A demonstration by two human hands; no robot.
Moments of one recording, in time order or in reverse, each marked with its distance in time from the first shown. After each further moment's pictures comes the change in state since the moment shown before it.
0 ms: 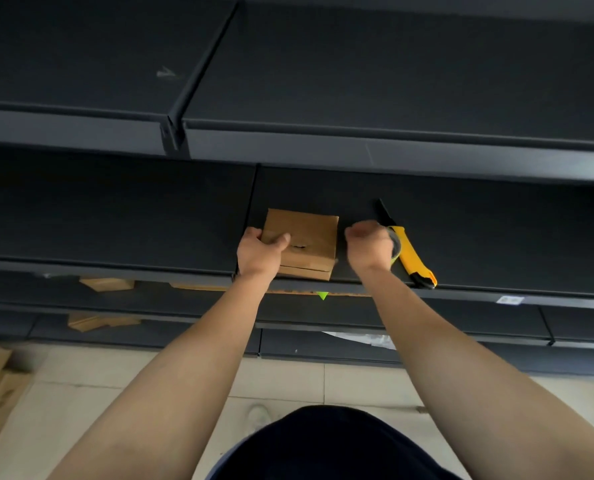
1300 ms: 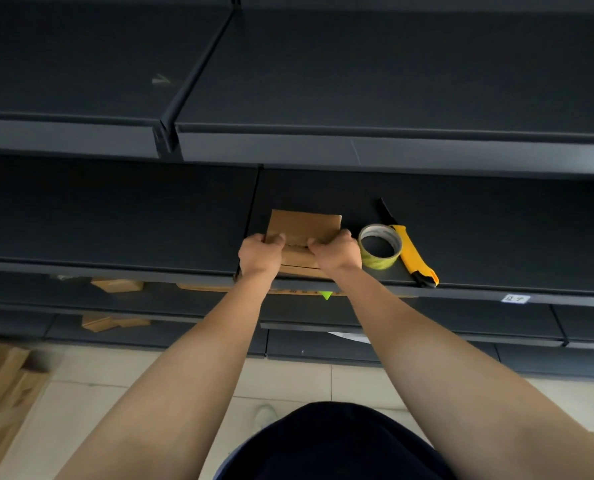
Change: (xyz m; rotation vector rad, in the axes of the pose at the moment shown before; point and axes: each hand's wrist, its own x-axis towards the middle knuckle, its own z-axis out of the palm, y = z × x) left_hand -0.007 0.005 0.003 0.034 0.011 -0.056; right_hand -0.009 -0.009 0.031 0.039 -0.223 0.089
